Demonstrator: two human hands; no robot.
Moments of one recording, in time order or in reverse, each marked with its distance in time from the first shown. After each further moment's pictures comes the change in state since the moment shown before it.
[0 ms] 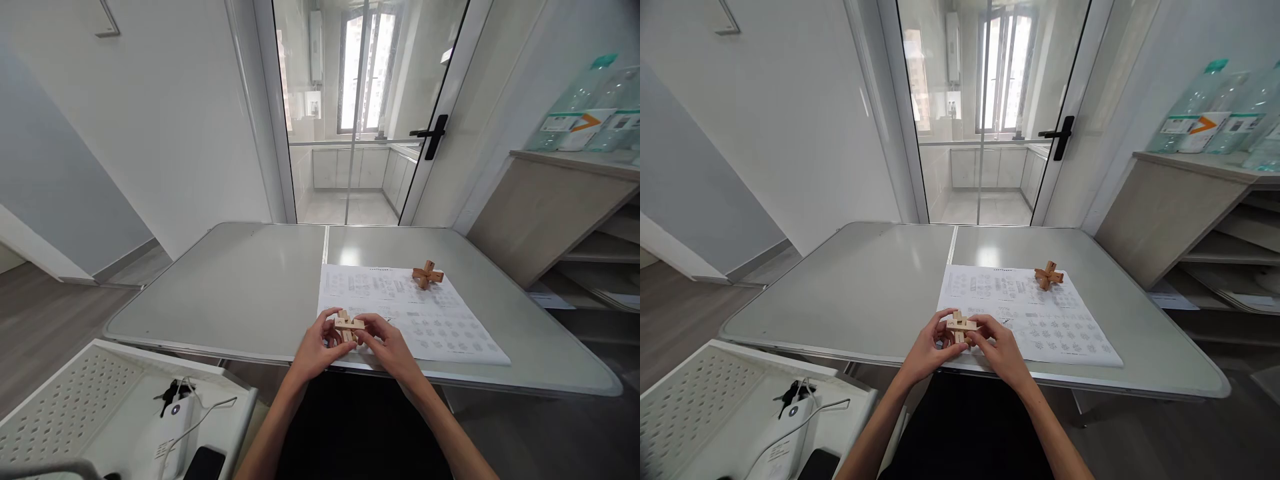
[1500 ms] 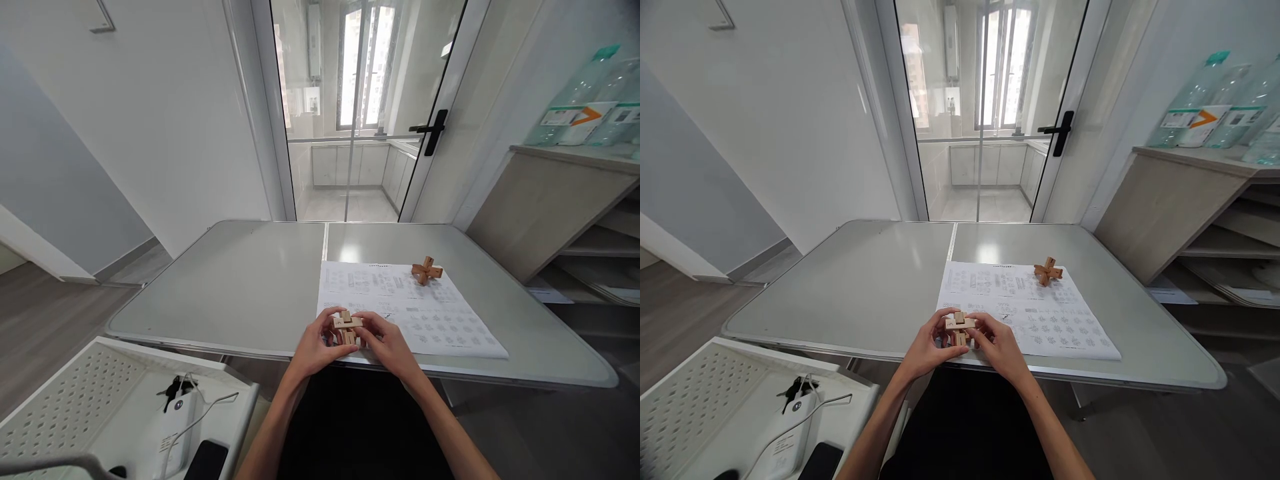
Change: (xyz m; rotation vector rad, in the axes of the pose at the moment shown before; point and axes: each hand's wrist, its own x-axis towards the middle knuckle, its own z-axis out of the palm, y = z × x) left_hand -0.004 0.005 -0.002 0.059 -0.033 0.038; right_hand -0.003 -0.003 0.002 0.002 -0.021 -0.005
